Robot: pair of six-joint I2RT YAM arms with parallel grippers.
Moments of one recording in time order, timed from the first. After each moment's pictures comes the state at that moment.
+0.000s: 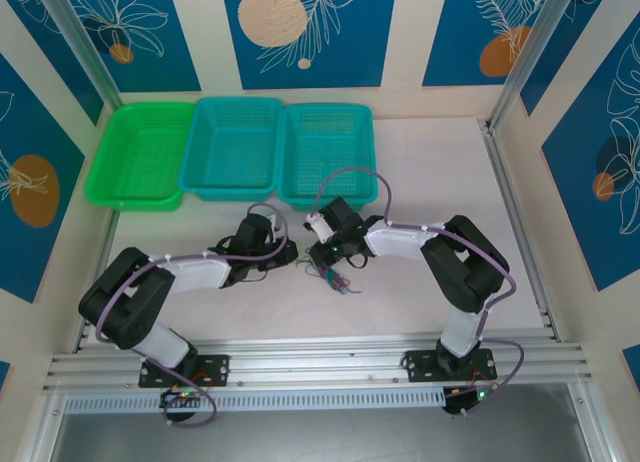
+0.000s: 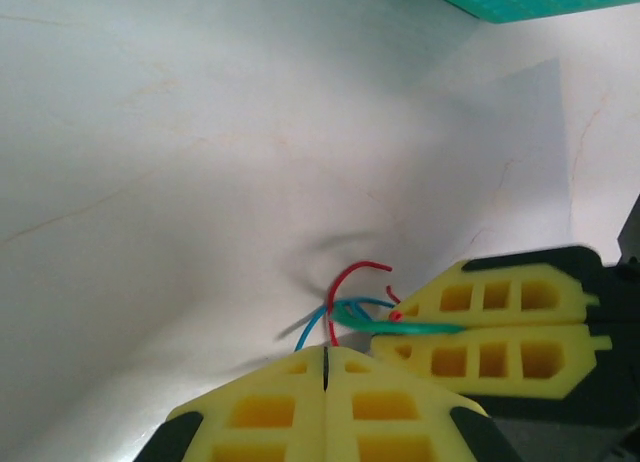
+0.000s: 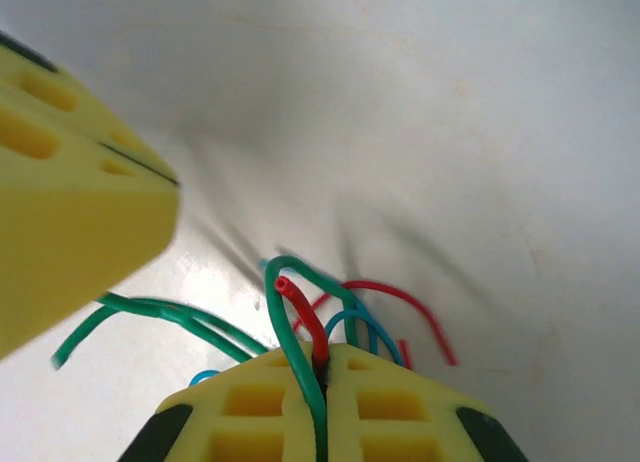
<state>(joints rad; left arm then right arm) -0.61 1.52 0.58 0.21 0.24 -0.81 0.71 1.78 0.98 -0.24 -0.27 0.13</state>
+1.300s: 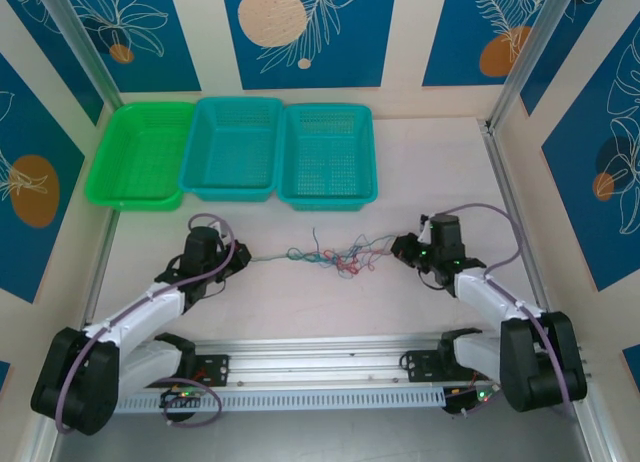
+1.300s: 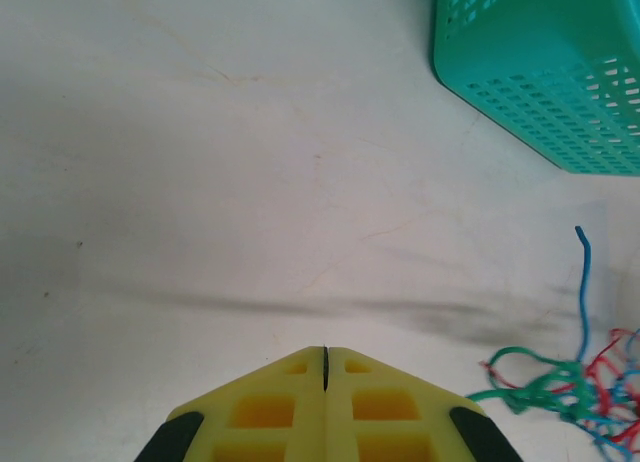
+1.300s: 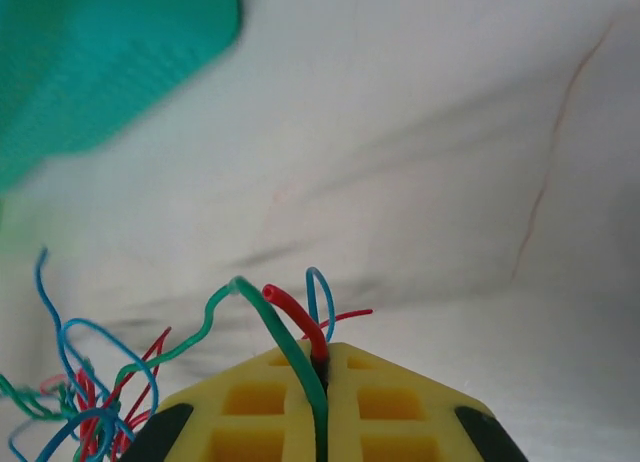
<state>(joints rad) -0.34 1.07 0.37 -0.01 0.19 -0.78 0.20 1.15 0.42 -0.10 -0.32 0.68</state>
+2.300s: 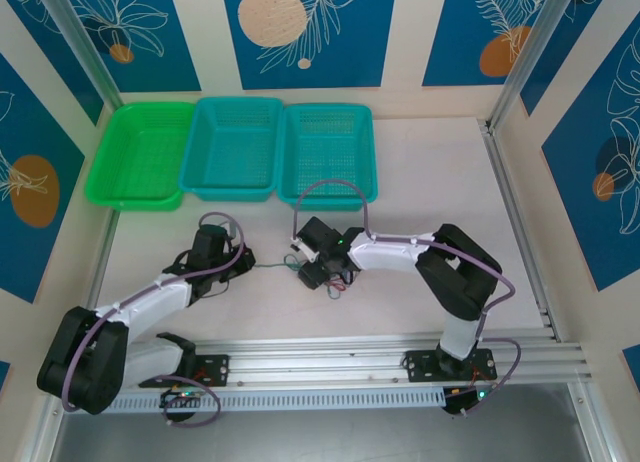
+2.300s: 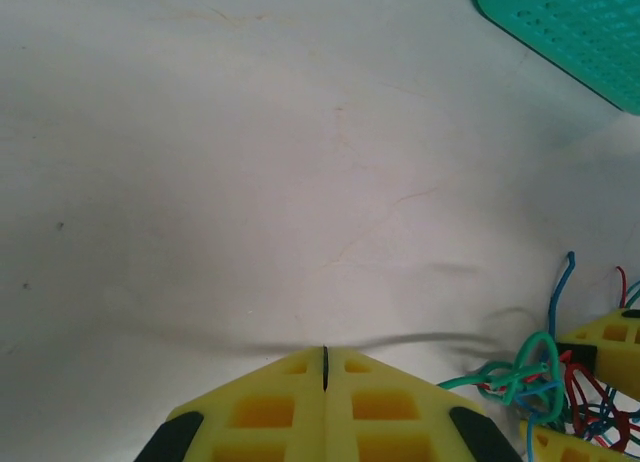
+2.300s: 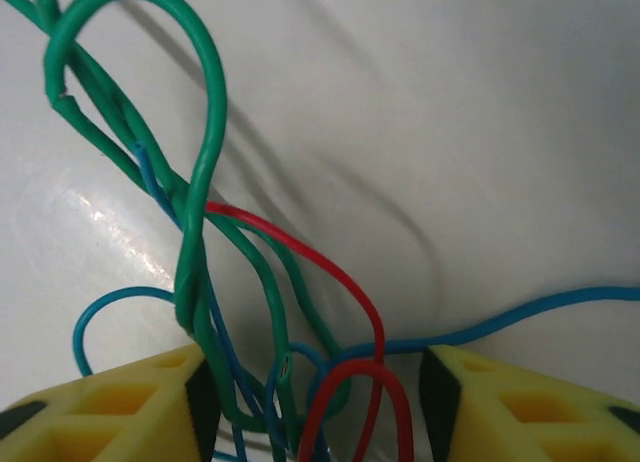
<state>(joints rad) -0.38 1.16 0.40 -0.05 0.18 -0.71 0.91 1.79 1.05 -0.43 0.00 0.10</state>
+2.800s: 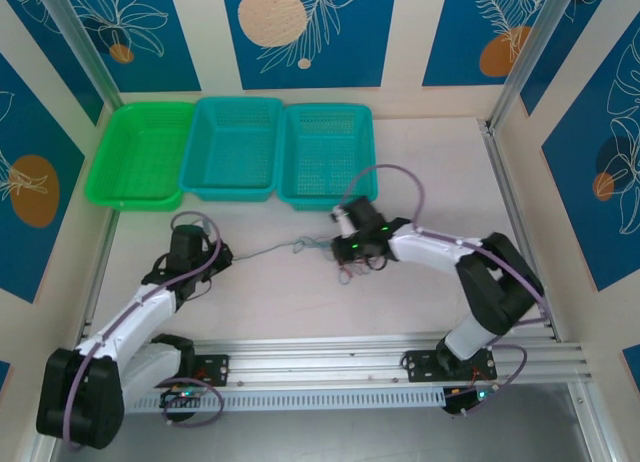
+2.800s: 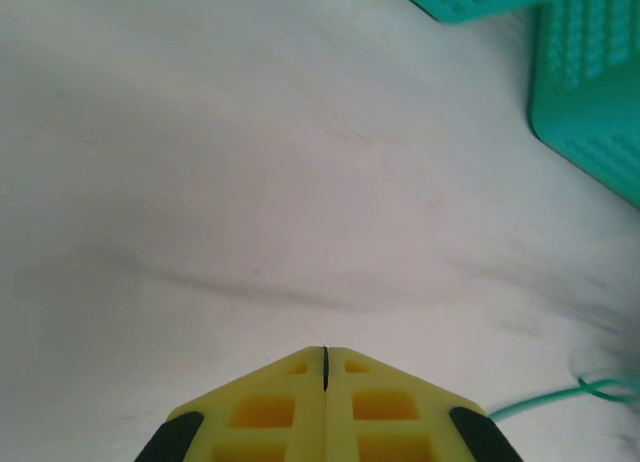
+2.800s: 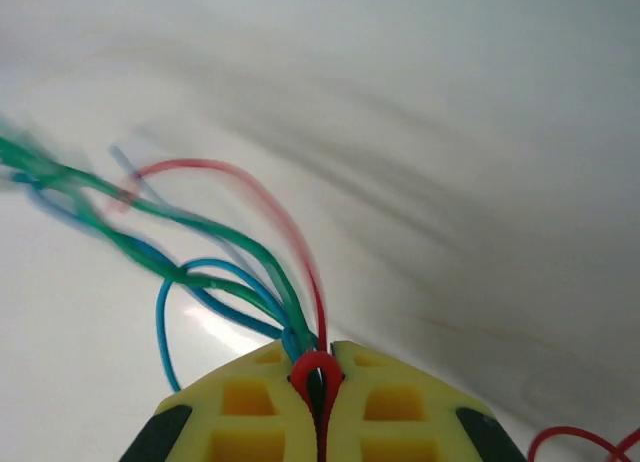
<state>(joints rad) -0.19 0.96 0.40 -0.22 0.11 -0.67 0.58 1.55 0.83 -0.30 -0.19 0.32</state>
